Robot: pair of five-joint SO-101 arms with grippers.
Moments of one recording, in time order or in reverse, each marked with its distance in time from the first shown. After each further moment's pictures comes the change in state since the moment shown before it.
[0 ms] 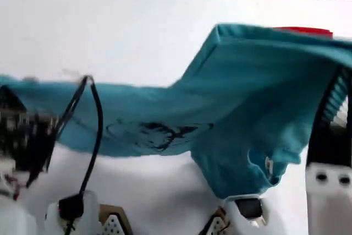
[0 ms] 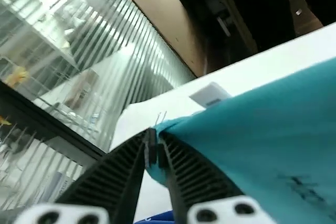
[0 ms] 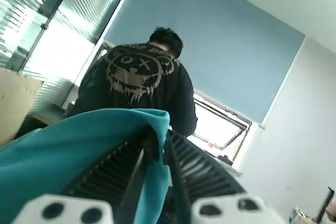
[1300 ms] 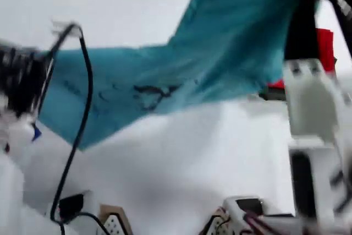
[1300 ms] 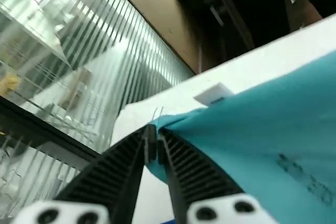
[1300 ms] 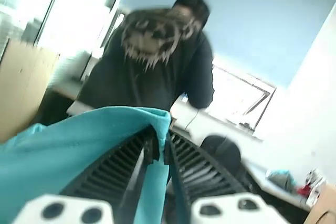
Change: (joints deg) left arm 2.3 12.0 -11.1 -0.2 -1.8; right arm 1.6 8.8 0.8 -2.5 -3.3
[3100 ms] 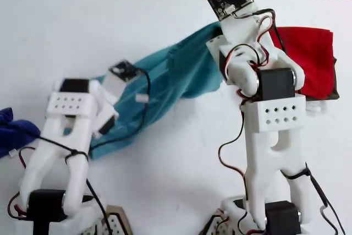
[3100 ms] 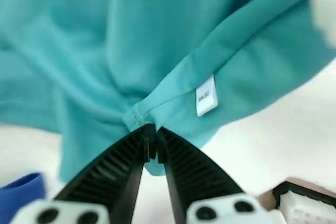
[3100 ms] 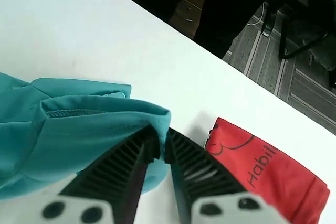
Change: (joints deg) left arm 17.5 23.4 62.8 -16.1 0.5; right arm -4.5 6.9 58.9 -12.7 0.0
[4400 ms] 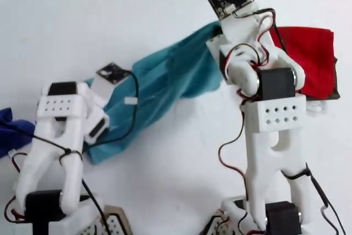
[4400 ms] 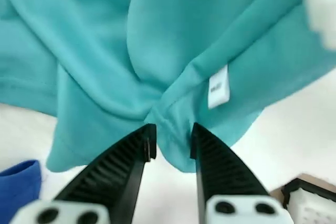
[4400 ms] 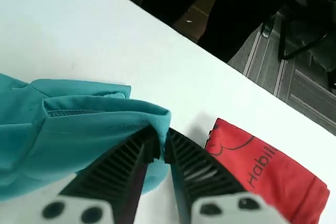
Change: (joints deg) left arm -5.6 0.0 8.2 -6.7 -2.8; right arm 0.0 0.0 0.0 0.0 0.0
